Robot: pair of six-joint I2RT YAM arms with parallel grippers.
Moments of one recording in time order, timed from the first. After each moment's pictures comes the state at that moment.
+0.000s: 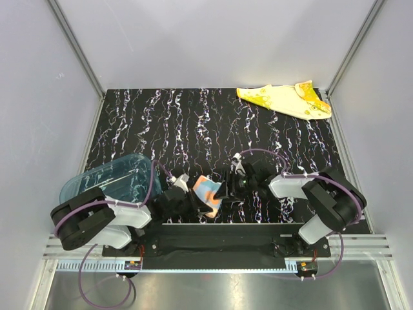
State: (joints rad) left arm -0.96 1.33 0.19 0.55 0.10 -1.29; right arm 0.66 1.55 0.55 0.19 -0.54 0.84
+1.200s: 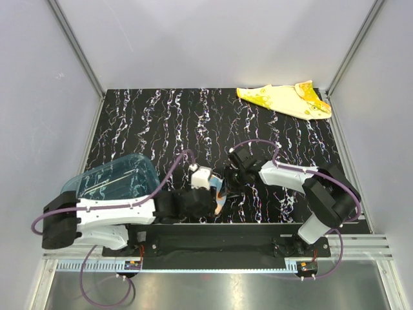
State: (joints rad) left arm -1.25 1.18 0.67 -0.34 -0.41 -0.88; right arm 0.72 1.61 0.84 -0.30 -0.32 0.80
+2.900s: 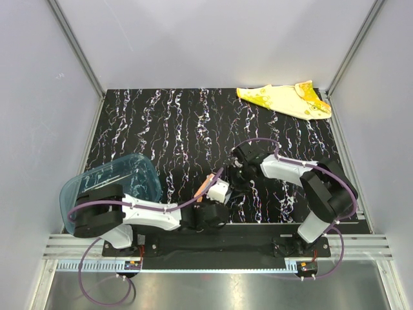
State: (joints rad) left arm -1.40 1.52 0.69 -0.10 -0.61 -0.73; right arm 0.64 1.66 0.90 -0.43 -0.40 0.69
